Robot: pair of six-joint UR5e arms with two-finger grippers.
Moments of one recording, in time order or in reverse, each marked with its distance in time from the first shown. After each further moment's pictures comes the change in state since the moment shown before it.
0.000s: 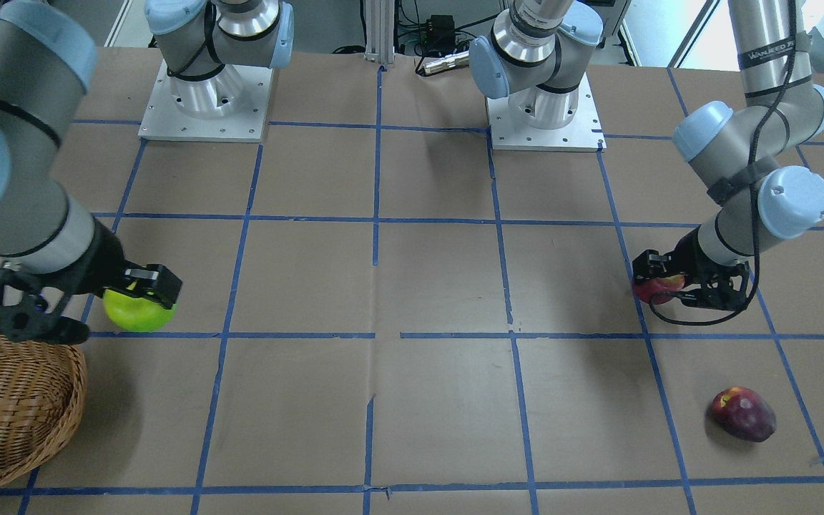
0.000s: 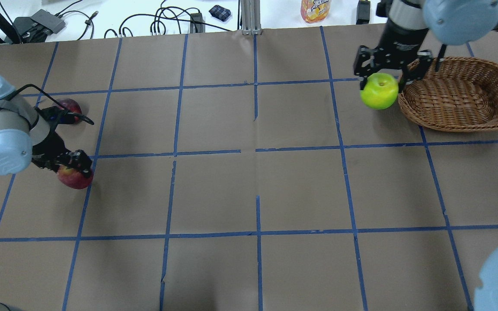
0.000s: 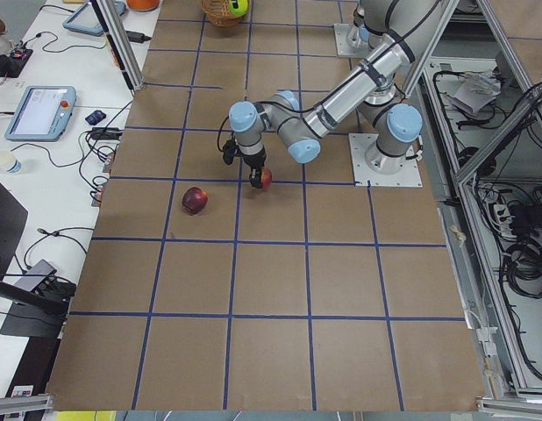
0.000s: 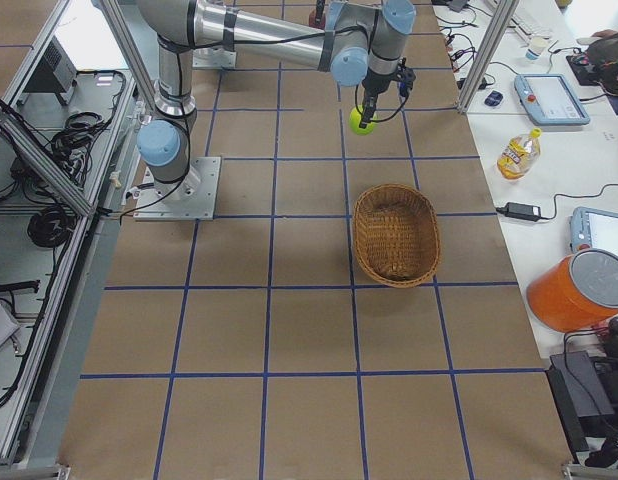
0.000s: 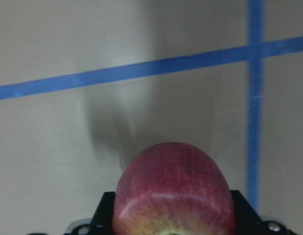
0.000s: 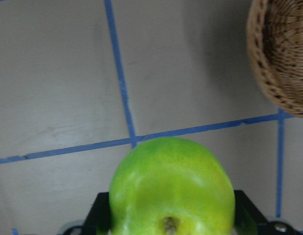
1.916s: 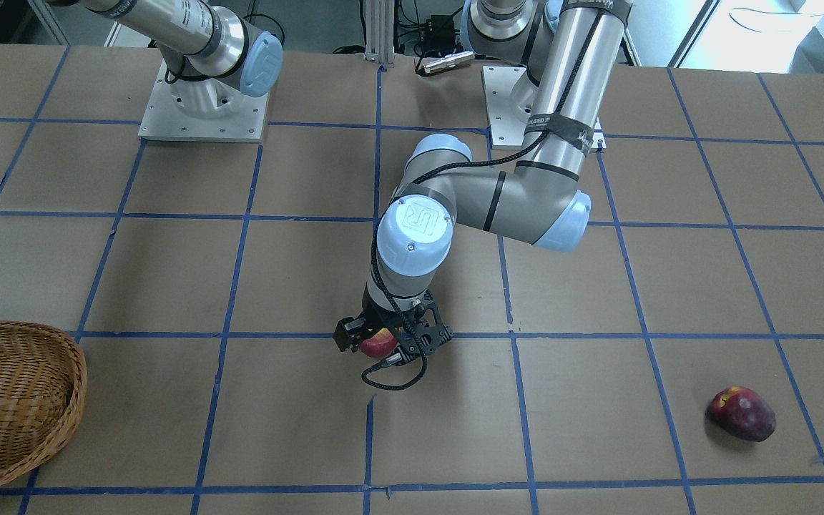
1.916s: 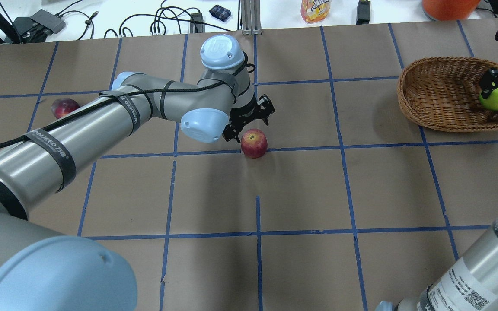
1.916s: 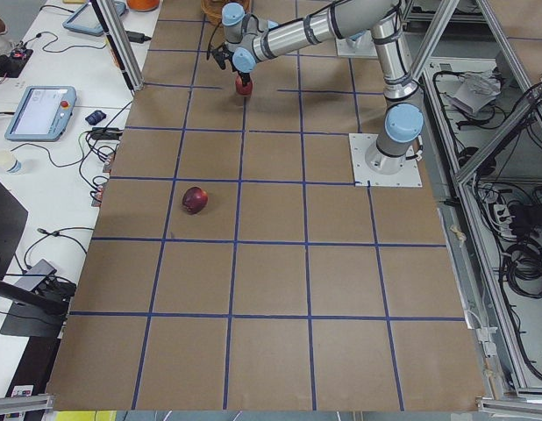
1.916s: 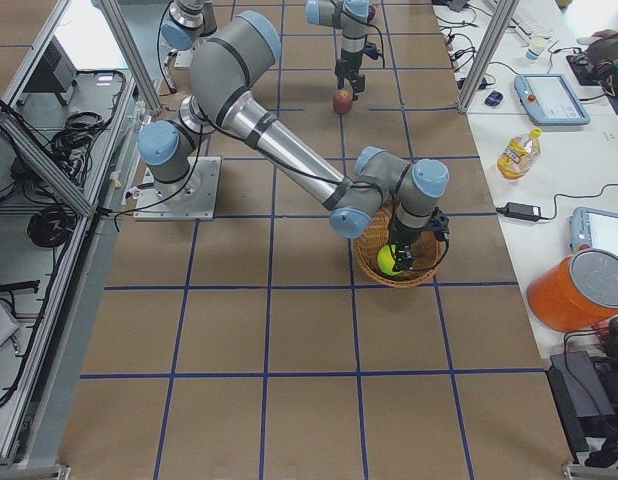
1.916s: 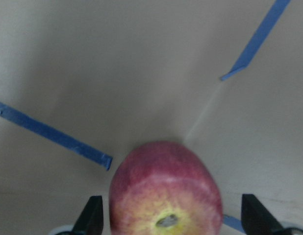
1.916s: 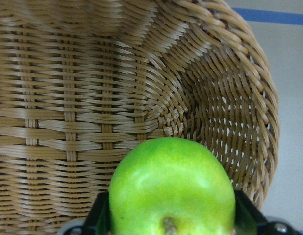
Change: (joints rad) left arm -0.698 -0.289 0.407 0.061 -0.212 -1.271; right arm -0.416 0.345 -0.104 -0.392 -0.125 -0.577
